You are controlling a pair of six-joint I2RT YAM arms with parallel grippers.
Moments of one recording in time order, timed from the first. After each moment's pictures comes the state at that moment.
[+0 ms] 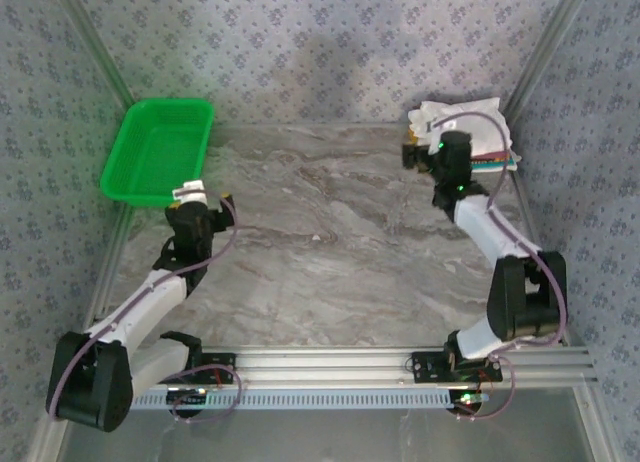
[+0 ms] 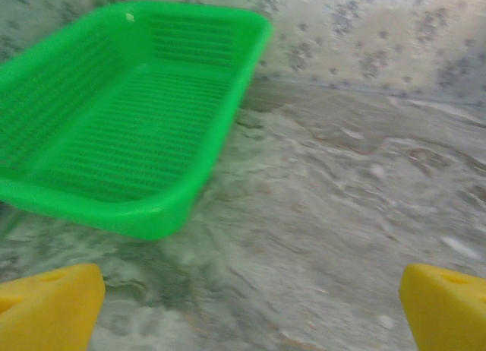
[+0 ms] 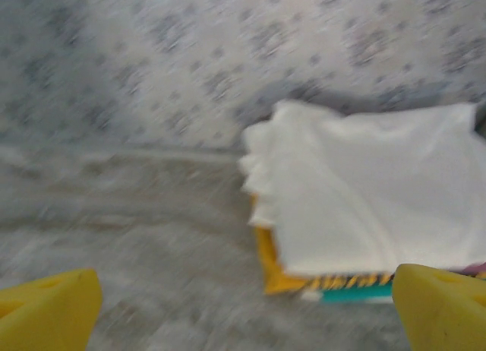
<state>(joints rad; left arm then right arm) -0.28 1.04 0.49 0.19 -0.44 -0.20 0.16 1.47 1.02 0.09 0.15 -0.04</state>
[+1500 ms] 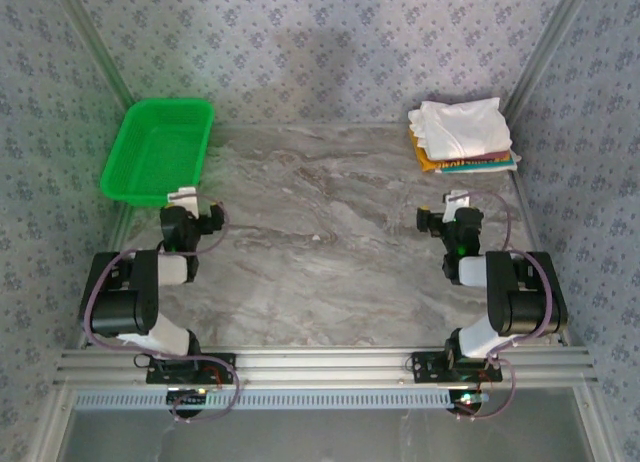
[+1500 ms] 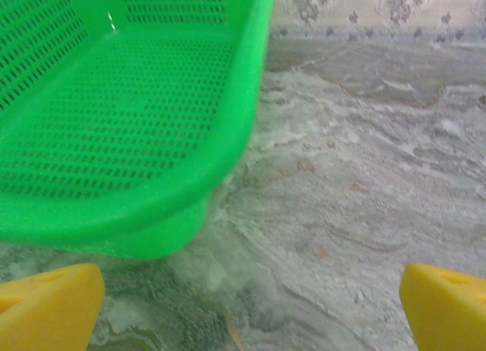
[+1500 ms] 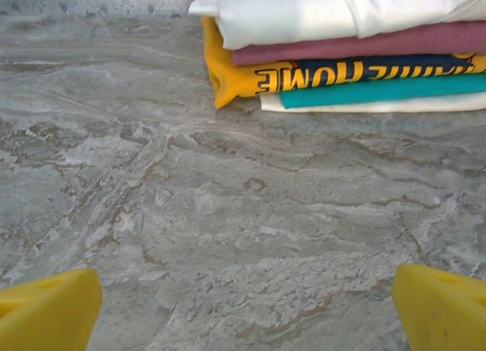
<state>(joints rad) 0.02 1.53 0.41 0.77 -0.05 -0.02 -0.03 1.52 0.38 0.76 0.02 -0.04</state>
